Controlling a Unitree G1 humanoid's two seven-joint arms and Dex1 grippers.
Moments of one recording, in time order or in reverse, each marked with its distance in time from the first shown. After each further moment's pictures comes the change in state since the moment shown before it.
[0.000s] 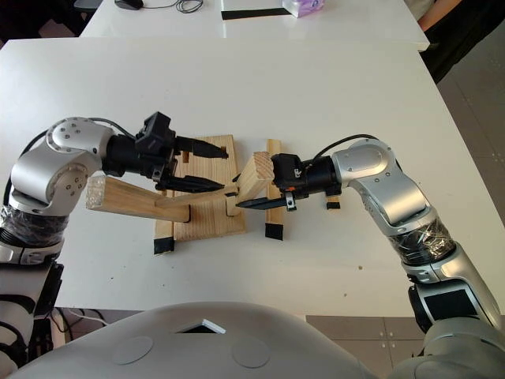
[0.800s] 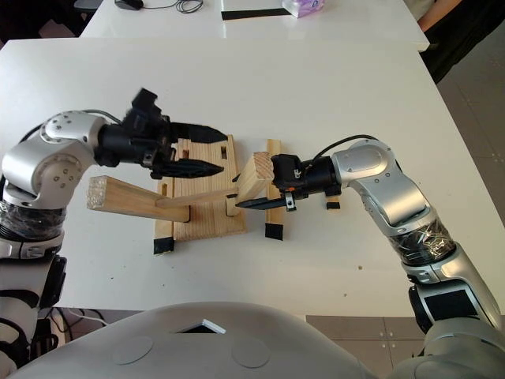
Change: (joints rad) left arm -0.087 -0.037 0.123 -0.004 -0.214 0.125 0.082; right arm 0.004 -0.001 0.003 -0.001 -0.003 -0.008 -0.006
